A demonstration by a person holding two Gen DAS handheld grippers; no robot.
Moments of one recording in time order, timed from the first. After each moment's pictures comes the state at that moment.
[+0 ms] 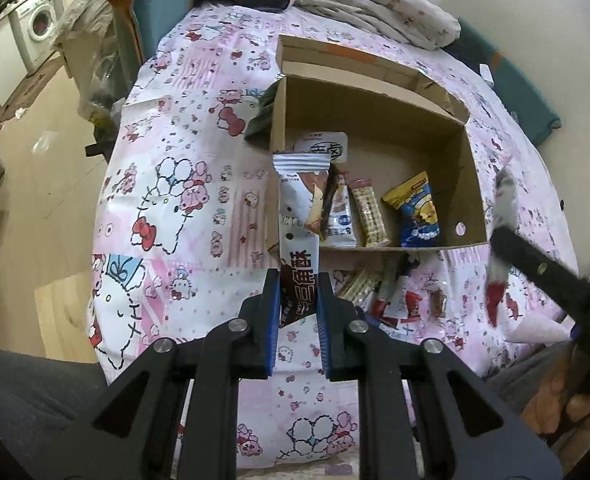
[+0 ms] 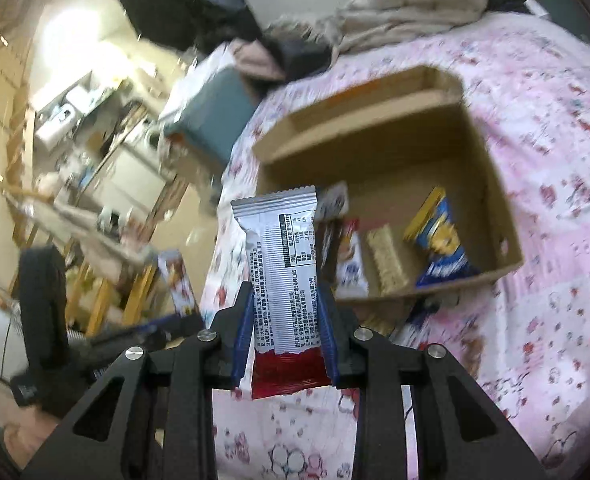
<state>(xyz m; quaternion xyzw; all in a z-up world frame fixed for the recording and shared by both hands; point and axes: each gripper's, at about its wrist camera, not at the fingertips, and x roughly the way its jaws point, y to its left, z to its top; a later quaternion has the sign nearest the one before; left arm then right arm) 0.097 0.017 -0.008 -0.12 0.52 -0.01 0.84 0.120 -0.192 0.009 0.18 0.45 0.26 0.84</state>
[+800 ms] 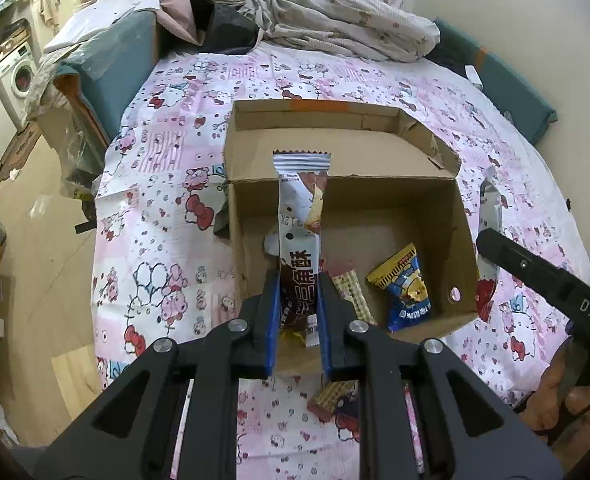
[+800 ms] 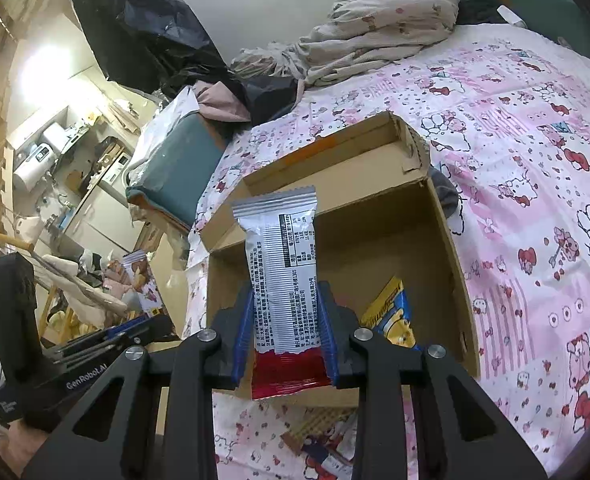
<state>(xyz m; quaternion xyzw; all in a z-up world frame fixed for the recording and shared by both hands) 0.194 -0.021 0.023 -0.05 0.49 -0.03 0.87 0.208 -0.230 0.014 0.20 0.43 0.21 0.86</state>
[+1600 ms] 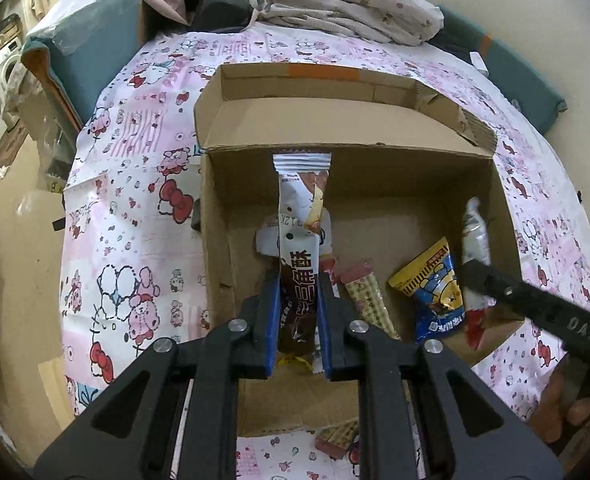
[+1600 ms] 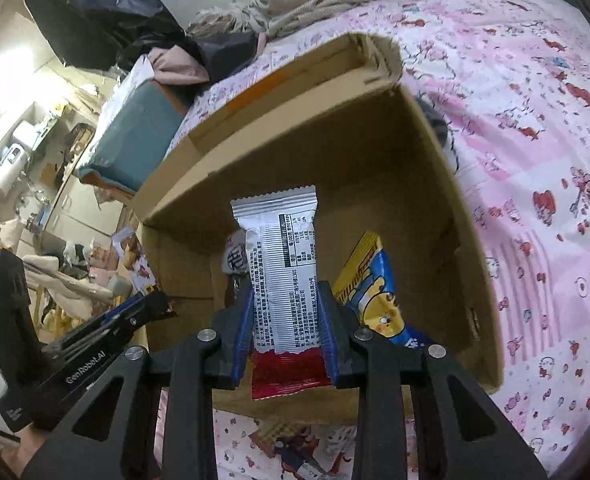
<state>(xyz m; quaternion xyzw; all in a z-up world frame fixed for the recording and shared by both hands) 0.225 -0.024 -0.042 -0.05 0.50 -0.04 0.87 0.237 -0.225 -0.063 0.21 0.51 0.19 0.81</state>
